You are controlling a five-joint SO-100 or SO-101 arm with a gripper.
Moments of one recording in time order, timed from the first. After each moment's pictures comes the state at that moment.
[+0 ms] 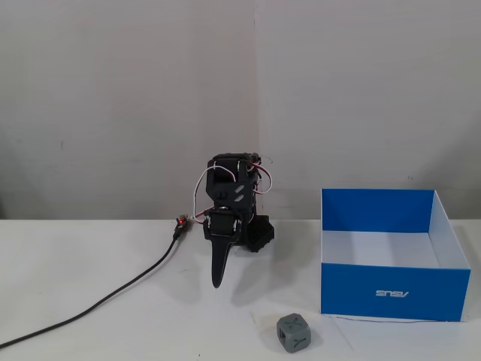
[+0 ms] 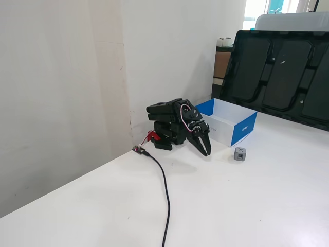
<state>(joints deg) -1.7 189.5 172.7 68.0 4.7</state>
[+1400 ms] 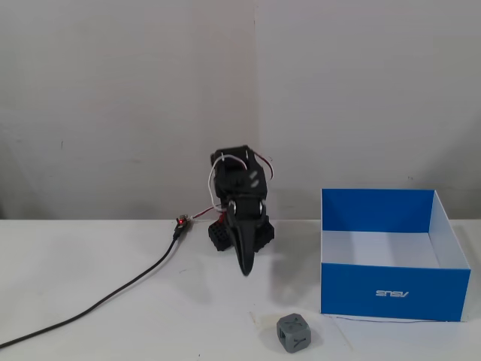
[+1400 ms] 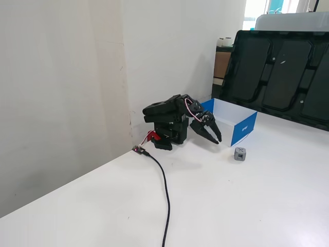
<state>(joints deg) -18.1 180.1 164.1 64.1 1.4</state>
